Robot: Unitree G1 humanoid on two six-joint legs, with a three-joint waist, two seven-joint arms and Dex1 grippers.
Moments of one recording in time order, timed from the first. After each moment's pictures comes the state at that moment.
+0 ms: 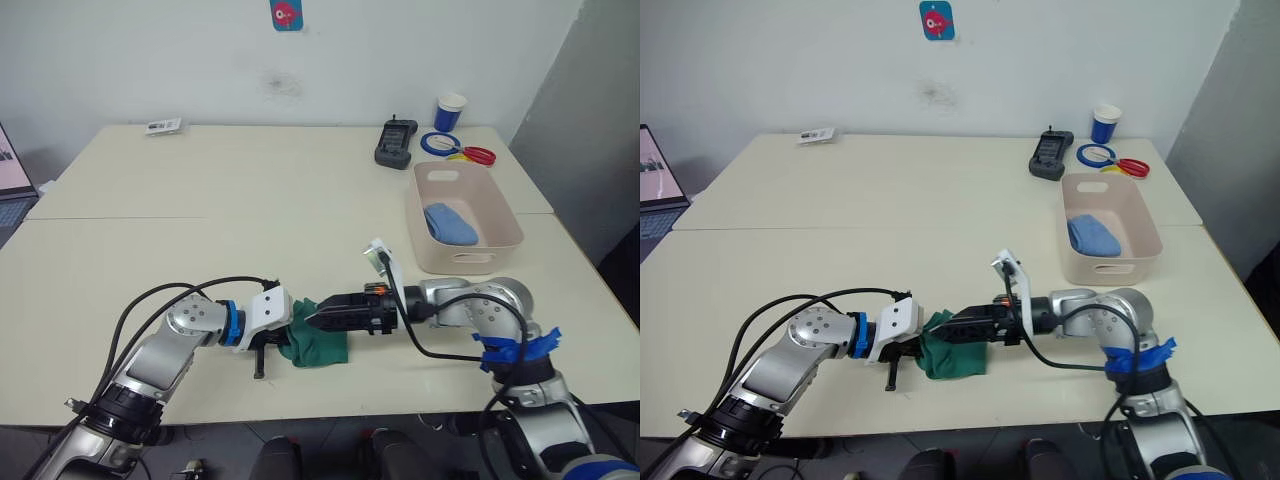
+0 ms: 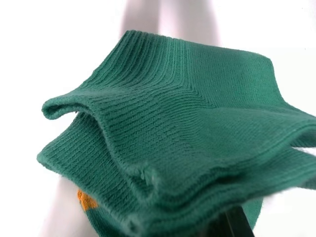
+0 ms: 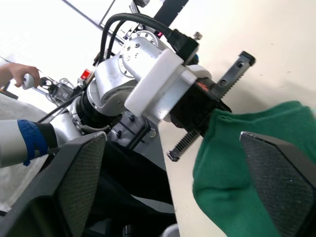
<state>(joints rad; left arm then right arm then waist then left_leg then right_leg) -0.30 0.71 -0.25 -0.04 -0.15 0.24 -1.17 -0.58 -0.33 0.12 -0.13 0.84 1.23 0.78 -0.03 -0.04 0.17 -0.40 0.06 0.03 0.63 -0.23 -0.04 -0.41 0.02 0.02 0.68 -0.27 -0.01</state>
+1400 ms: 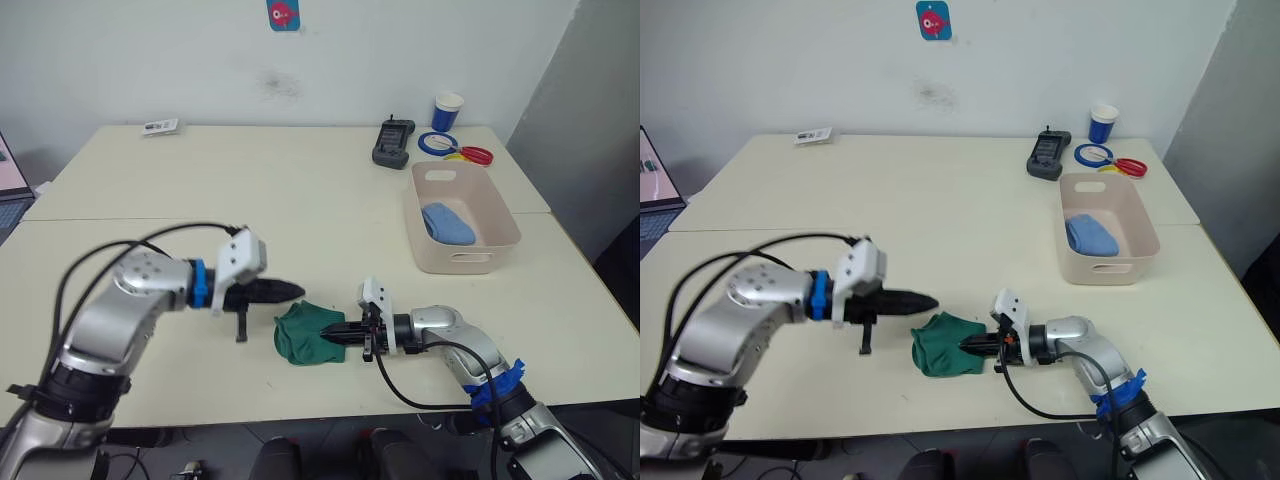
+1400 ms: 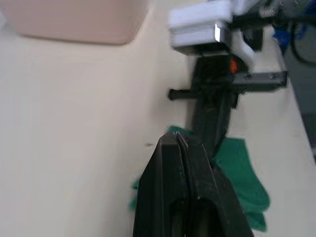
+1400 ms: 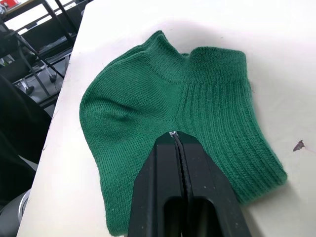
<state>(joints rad) -0.33 0.81 -0.12 -0.24 -0.36 0.47 -1.20 -0.43 -0.29 0.38 0.11 0.31 0.48 1.02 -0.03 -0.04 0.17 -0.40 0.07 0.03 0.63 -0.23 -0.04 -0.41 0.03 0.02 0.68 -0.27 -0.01</state>
